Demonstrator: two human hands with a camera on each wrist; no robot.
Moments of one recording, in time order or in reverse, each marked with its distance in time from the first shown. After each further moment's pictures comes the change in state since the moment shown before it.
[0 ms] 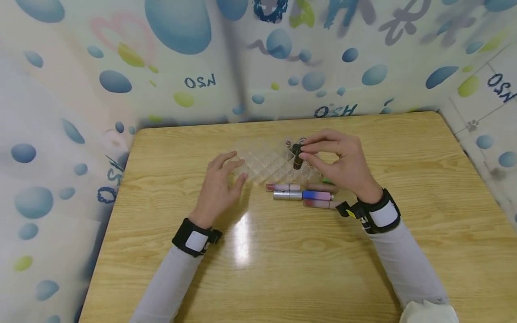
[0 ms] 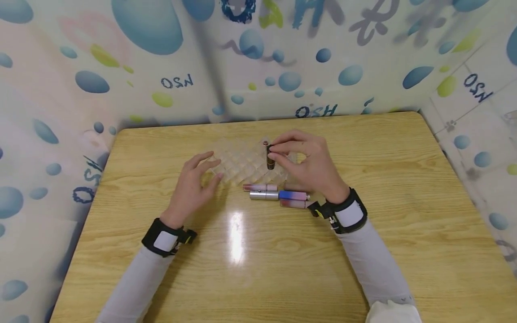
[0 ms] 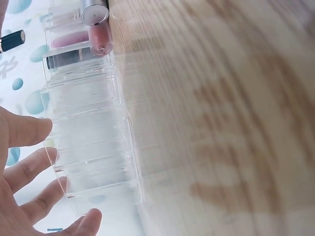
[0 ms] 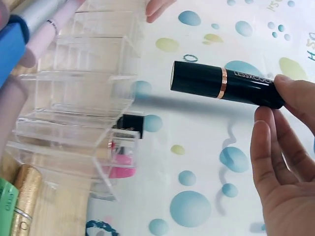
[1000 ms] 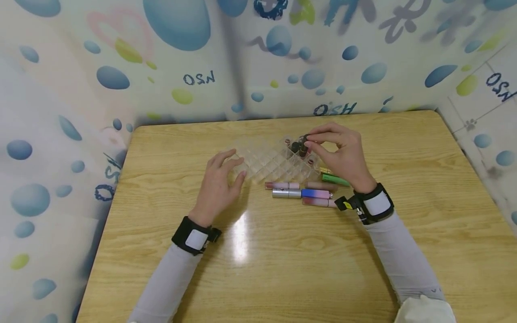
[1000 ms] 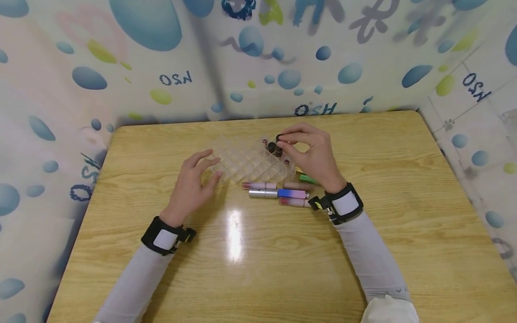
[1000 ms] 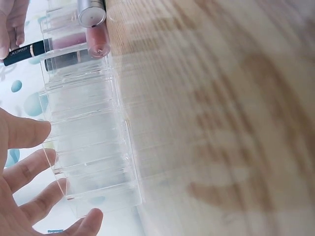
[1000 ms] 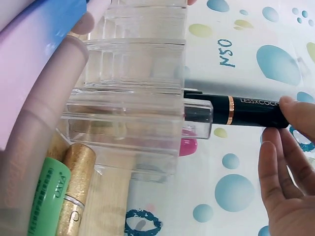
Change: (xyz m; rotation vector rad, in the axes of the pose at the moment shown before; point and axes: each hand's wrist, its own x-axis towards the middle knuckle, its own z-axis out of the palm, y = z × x) left_hand -0.001 0.000 0.002 0.013 0.000 -0.003; right_hand -0.008 0.035 0.007 -0.023 0.105 0.148
